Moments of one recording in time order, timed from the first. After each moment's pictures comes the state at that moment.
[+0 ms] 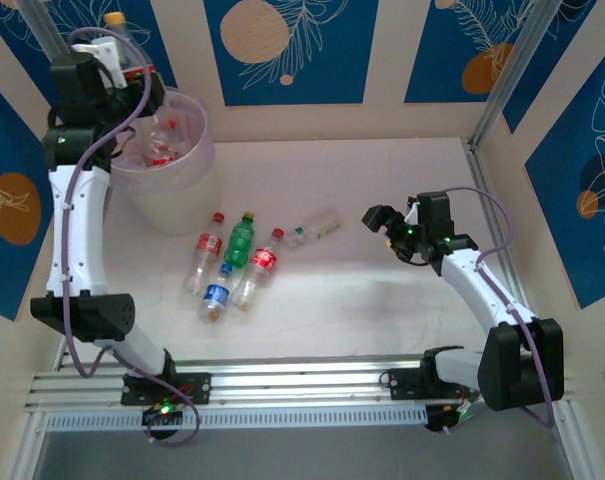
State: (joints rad) left arm 0.04 1.63 2.10 -0.72 0.14 -0.19; right arm 0.13 1.21 0.79 -0.36 -0.41 0.81
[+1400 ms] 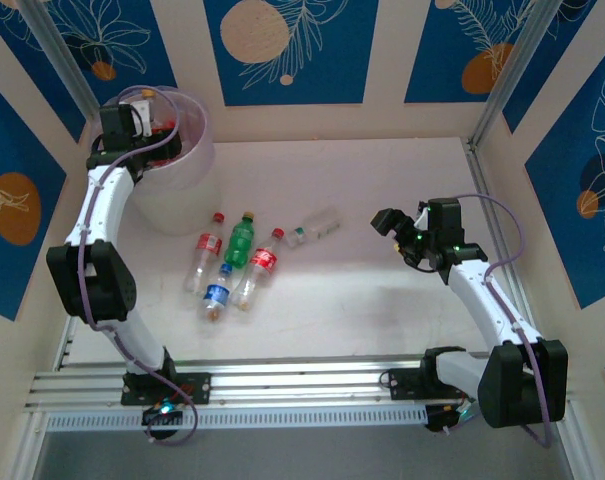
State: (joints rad) left arm 0.10 1.77 1.66 -0.46 0.15 -0.05; right arm 0.07 1.12 0.74 -0.39 -0.42 0.81
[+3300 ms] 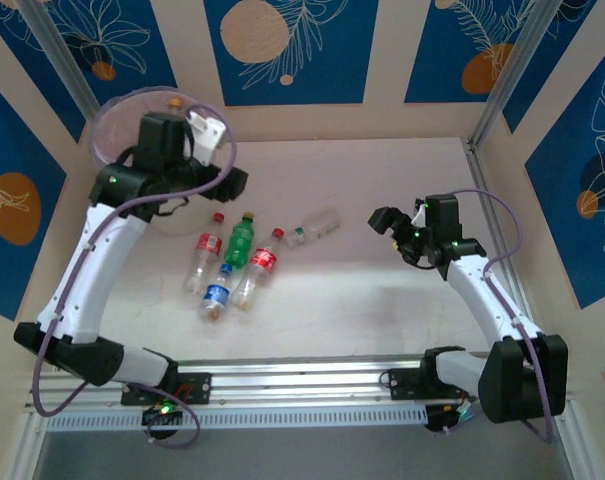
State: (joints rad) left arm -0.42 1.39 1.73 -1.01 0.06 0.10; right arm 0.09 1.16 0.79 -0.42 -0.41 0.78
